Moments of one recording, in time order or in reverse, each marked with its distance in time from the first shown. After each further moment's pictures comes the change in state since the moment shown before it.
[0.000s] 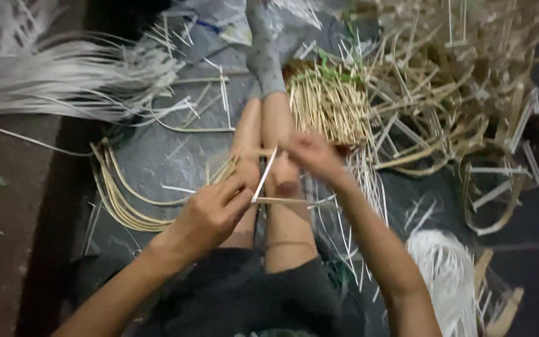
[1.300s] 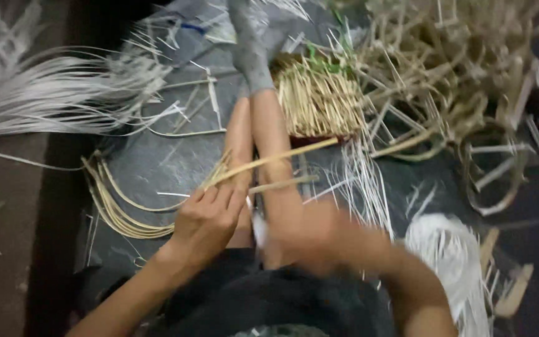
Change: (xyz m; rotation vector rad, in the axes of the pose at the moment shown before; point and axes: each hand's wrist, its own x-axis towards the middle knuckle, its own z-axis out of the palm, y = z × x) left_hand -0.001 0.017 0.006 0.425 -0.075 -0.060; right_hand -0.093 -0.148 -0.003 -0.258 -0.654 -0.422
